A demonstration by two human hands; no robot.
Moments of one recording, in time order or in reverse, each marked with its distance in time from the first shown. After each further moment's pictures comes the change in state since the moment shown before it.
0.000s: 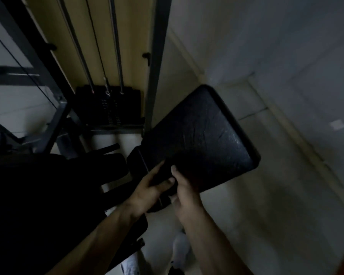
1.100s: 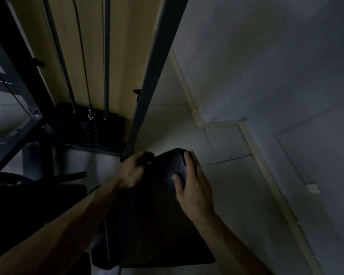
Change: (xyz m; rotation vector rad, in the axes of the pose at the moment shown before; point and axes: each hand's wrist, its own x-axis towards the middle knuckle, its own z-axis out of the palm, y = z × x) left_hand 0.192 0.118 -0.002 0.444 0.193 0.146; right_hand 0.087 -0.226 -0.016 -1.600 0.001 -0.971
